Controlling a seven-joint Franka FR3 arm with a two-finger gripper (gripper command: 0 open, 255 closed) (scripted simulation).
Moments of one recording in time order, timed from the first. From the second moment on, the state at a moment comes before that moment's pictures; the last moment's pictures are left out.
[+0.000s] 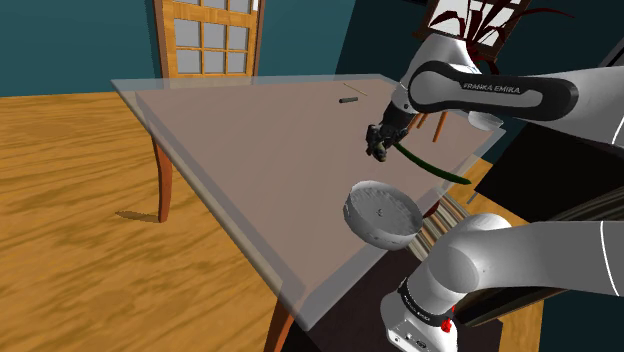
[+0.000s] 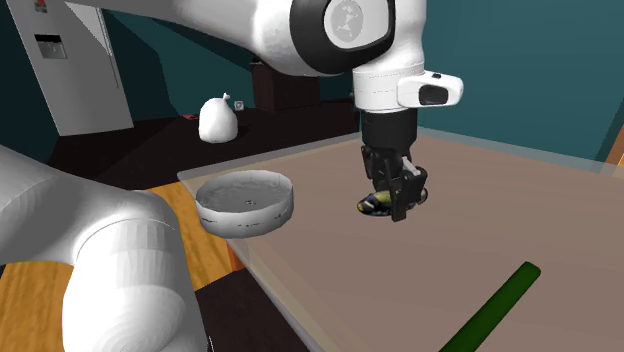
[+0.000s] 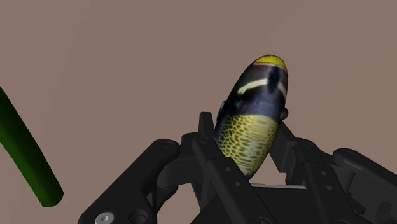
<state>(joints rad) -0.19 -0.76 -0.17 -2.60 -0.14 2.02 0.16</state>
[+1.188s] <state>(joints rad) -0.18 -0.78 -0.13 -2.40 -0.11 1.78 0.17</state>
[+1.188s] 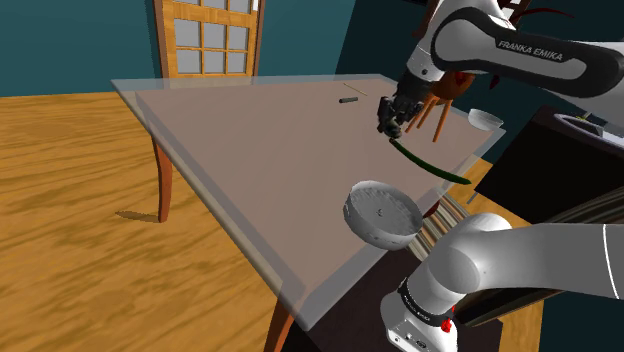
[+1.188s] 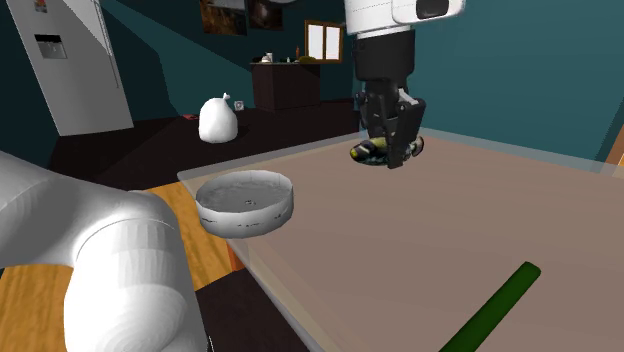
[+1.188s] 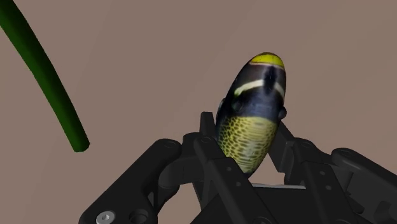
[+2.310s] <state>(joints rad) -0.06 -1.25 0.20 -2.58 0.12 1.48 0.46</state>
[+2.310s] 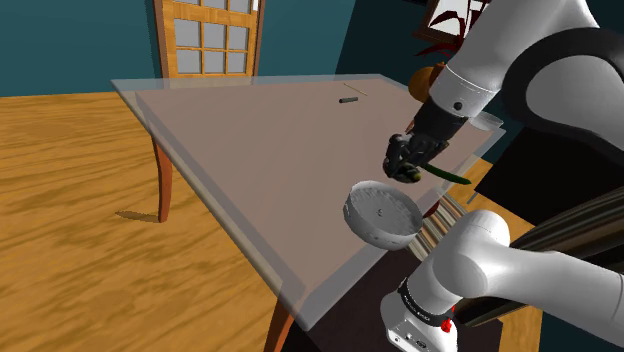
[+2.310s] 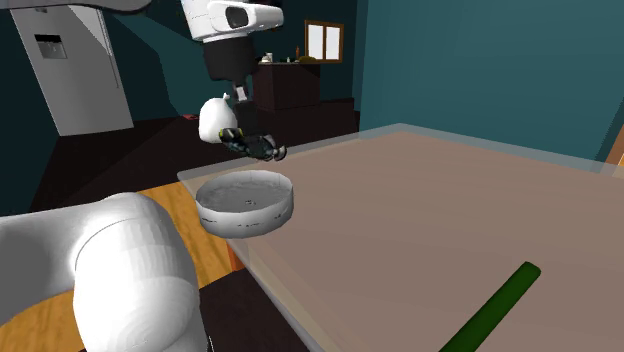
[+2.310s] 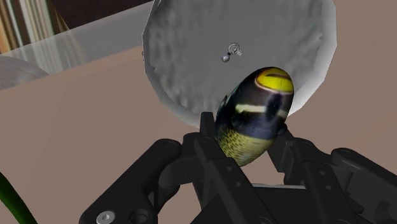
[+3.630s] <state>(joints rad) -0.01 -1.40 0.29 -2.78 0.21 1.54 0.52</state>
